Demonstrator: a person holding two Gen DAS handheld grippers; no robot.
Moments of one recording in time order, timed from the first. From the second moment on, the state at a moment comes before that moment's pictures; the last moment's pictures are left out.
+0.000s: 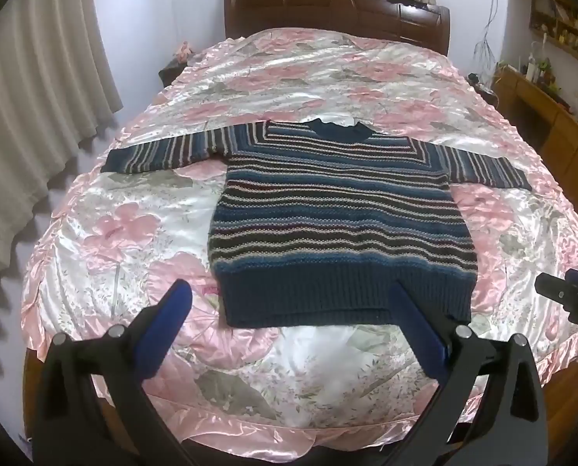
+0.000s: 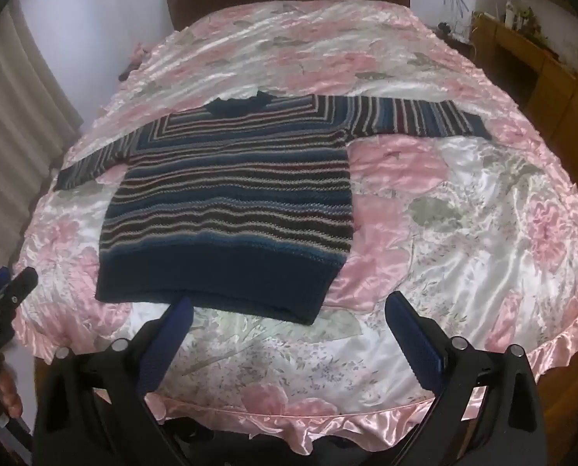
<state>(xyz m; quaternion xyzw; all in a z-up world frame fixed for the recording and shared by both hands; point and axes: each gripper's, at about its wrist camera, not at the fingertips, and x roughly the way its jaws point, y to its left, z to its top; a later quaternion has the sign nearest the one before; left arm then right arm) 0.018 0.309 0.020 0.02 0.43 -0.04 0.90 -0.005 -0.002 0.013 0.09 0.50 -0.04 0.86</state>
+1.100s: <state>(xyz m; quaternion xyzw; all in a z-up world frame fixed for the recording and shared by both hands) 0.021 0.307 0.014 0.02 0.44 -0.04 0.90 -0.001 0.007 0.012 0.08 0.49 -0.03 0.87</state>
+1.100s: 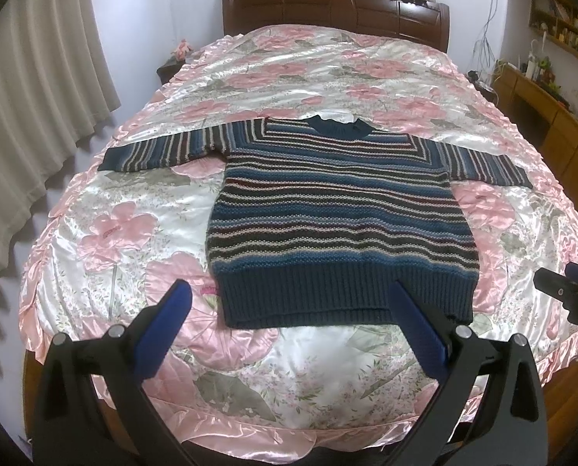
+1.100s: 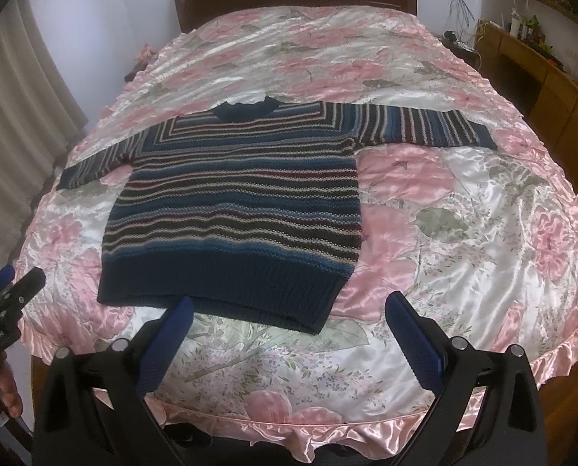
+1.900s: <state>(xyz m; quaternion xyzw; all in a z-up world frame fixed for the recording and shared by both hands) 0.031 0.308 0.011 0.02 0.44 -0.04 0.89 0.006 0.007 0.008 0.08 0.49 -0.03 0.87</state>
